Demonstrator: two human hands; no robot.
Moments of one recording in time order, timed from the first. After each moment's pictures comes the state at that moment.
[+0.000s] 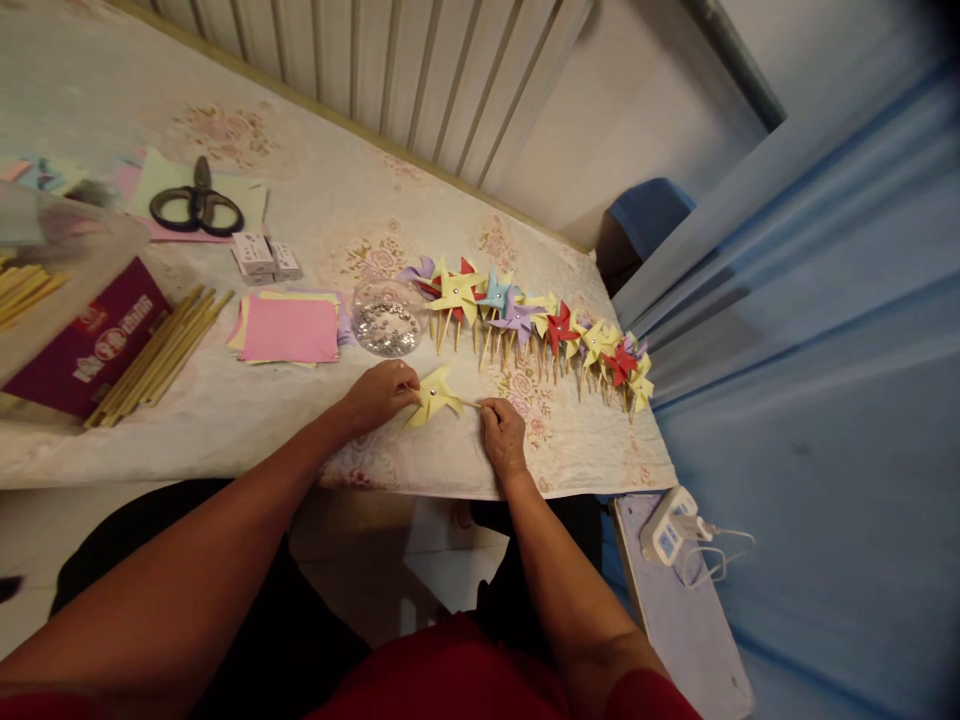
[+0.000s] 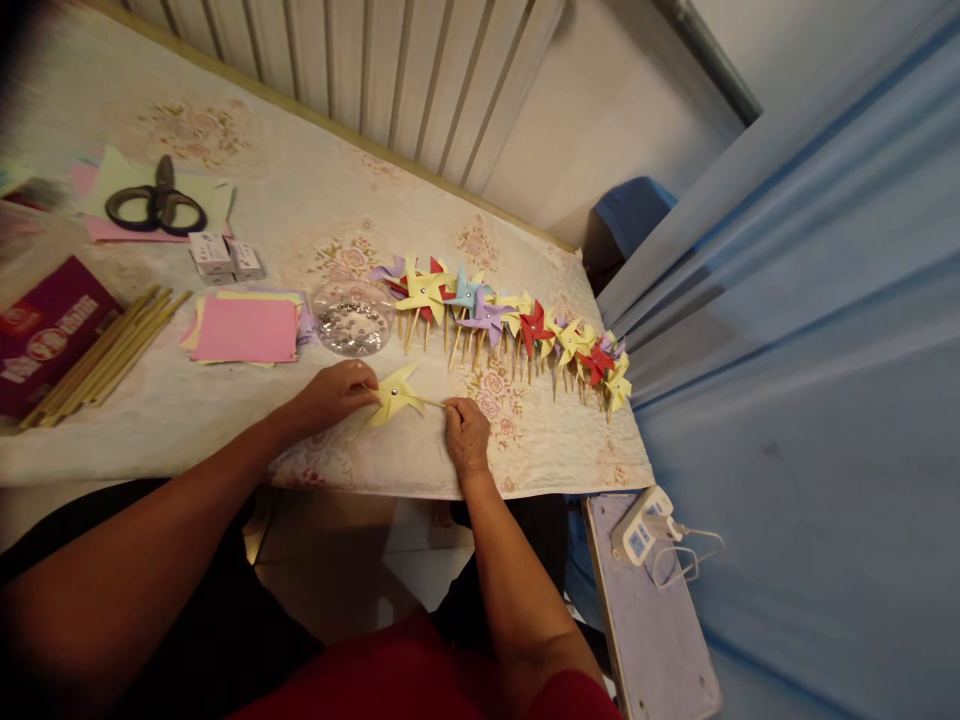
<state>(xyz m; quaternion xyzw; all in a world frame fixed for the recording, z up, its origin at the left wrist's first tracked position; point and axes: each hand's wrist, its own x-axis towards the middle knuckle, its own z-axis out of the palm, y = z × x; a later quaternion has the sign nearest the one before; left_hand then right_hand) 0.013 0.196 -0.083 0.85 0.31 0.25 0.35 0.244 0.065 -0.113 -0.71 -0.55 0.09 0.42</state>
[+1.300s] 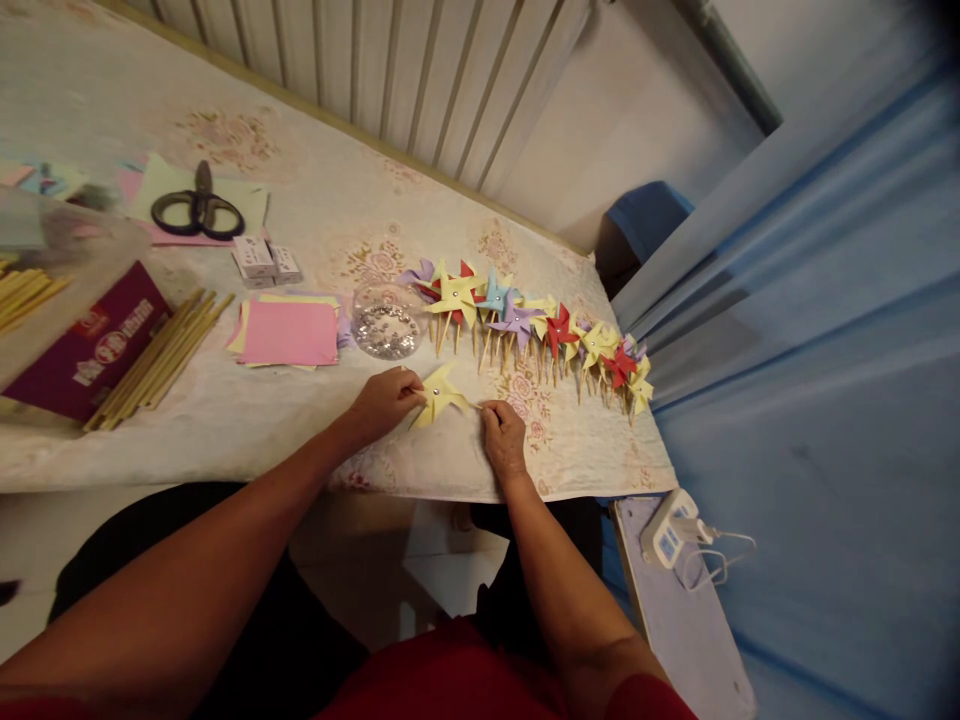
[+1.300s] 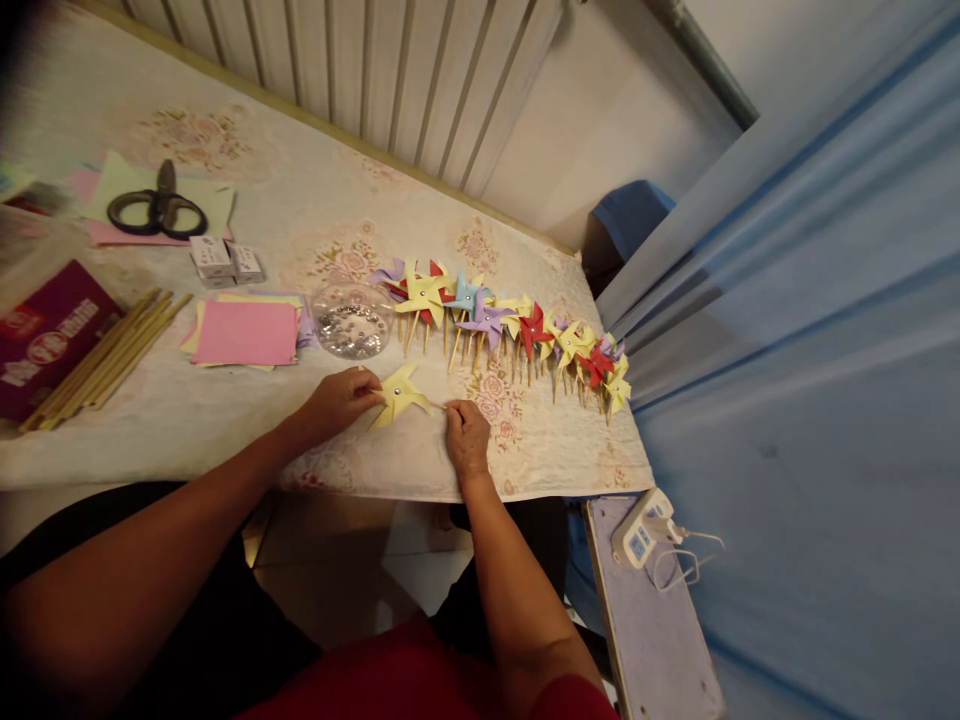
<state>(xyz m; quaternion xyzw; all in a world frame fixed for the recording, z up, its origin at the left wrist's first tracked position) 0.023 0.184 -0.087 0.80 0.36 0.28 0.40 0.244 0.065 -0.112 -0.73 -0.53 0.10 0.42</state>
